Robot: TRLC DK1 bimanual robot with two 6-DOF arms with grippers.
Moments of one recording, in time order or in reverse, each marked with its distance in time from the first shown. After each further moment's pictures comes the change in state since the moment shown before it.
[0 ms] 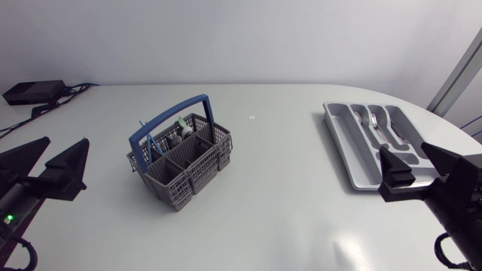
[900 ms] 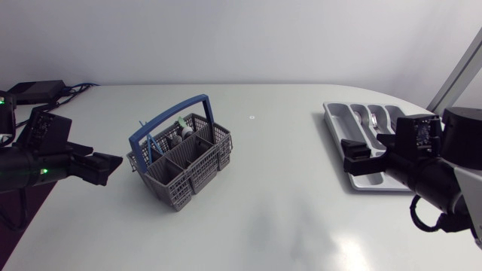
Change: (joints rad) left arm 0.035 0.653 0.362 -0.365 0.096 0.312; right arm 0.173 0.502 0.257 -0.073 0.083 0.077
